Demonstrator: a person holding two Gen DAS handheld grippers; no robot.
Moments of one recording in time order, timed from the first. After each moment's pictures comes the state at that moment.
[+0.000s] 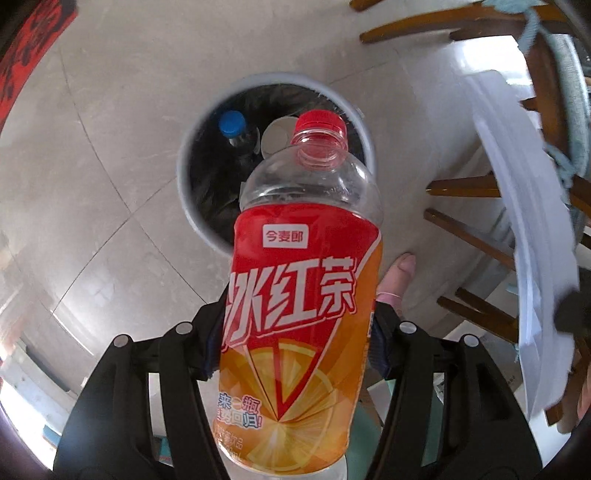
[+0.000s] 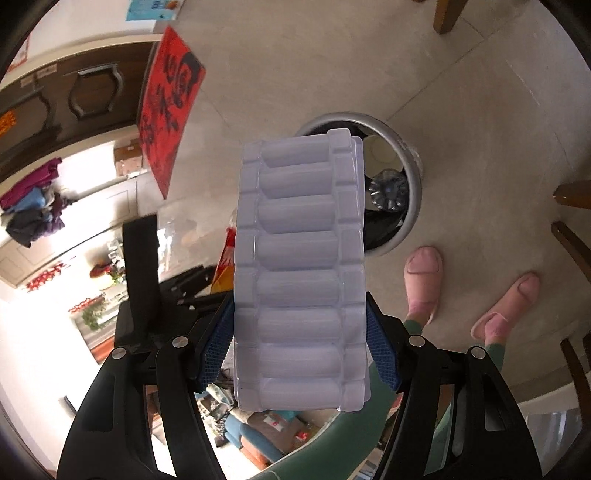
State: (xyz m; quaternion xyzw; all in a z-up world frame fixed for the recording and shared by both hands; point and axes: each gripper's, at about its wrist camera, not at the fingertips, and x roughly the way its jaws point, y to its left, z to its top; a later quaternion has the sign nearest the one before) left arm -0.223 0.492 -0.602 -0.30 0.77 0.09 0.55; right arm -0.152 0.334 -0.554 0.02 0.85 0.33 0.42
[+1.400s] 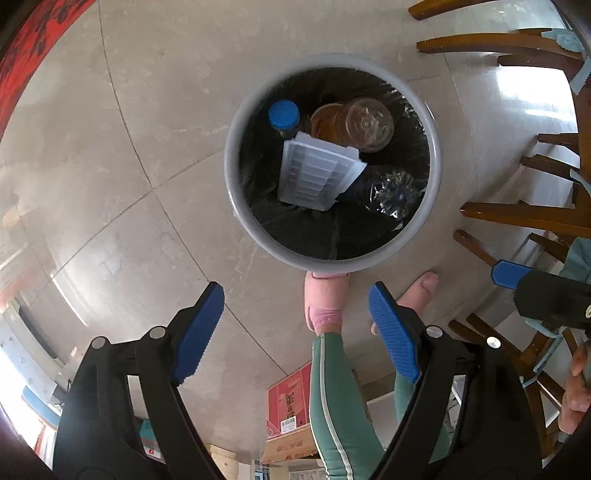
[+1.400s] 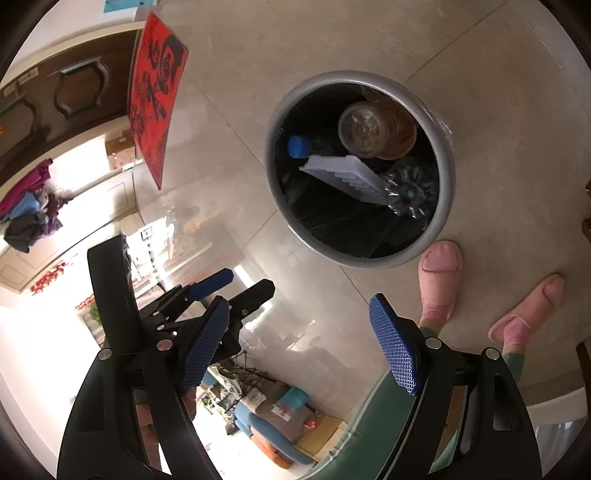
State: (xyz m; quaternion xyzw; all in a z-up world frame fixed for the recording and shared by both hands) left arm -0.281 0.510 -0.621 -0.32 0.76 0.16 0.54; right arm -0.182 0.363 -0.626 0.02 0.87 0.33 0.38
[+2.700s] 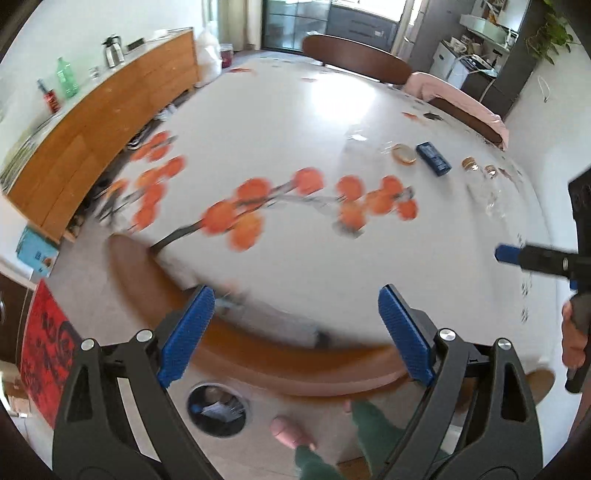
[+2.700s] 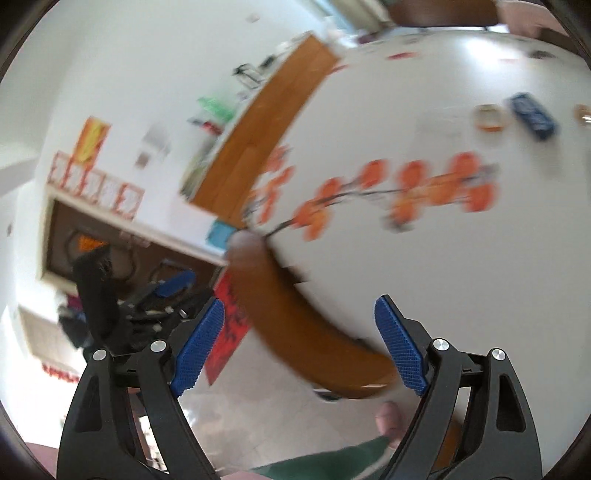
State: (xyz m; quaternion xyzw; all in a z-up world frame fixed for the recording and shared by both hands) left arm 0.027 0.194 -0.064 -0.01 0.52 -0.08 0.85; right arm 0.029 -0.069 -0.072 0.21 0.55 0.30 0.75
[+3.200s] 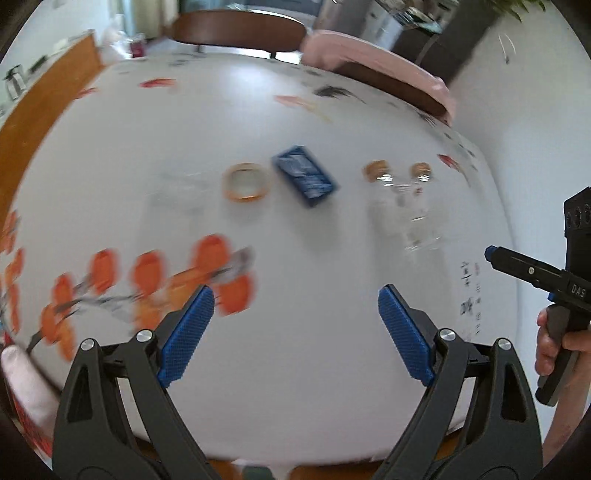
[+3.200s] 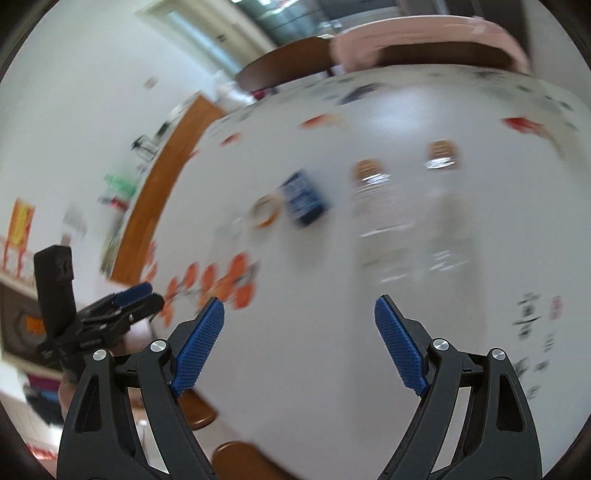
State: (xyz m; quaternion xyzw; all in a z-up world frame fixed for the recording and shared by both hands) left arm 0.157 -0.055 -0.092 0.00 0.57 -0.19 0.80; right arm 0.114 -0.351 -0.107 0.24 0.53 0.11 0.80
